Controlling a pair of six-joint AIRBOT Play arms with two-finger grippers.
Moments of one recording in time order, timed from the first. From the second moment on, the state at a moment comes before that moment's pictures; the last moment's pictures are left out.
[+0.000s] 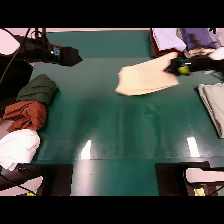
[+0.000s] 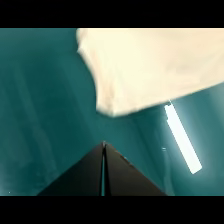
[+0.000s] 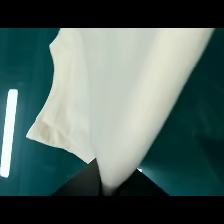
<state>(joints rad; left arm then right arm) -0.29 -1.25 1.56 1.12 -1.03 -1.49 -0.21 -1.44 1.44 -0.95 1.09 1.35</state>
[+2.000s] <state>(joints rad) -0.34 -1.25 1.56 1.12 -1.06 -1.49 -1.11 -1.07 1.19 -1.29 1.14 1.22</state>
